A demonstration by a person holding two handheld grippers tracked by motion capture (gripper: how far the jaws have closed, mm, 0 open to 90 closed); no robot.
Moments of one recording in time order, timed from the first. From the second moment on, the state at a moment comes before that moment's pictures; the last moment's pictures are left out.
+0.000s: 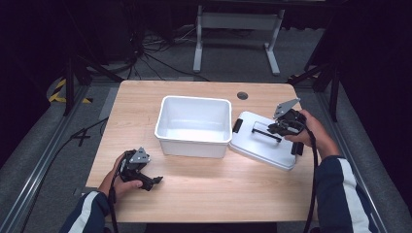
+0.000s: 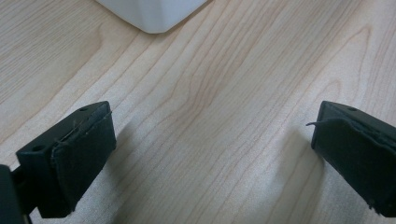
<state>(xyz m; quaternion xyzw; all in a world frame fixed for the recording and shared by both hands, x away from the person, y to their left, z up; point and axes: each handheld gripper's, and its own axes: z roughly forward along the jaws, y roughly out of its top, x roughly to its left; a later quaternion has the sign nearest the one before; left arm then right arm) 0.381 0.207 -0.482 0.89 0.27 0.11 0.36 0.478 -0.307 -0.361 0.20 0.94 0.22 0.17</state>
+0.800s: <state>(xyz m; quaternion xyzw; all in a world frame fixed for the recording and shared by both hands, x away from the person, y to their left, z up) 0.380 0.207 -0.482 0.89 0.28 0.11 0.35 0.447 -0.330 -0.353 0.27 0.90 0.27 0.22</state>
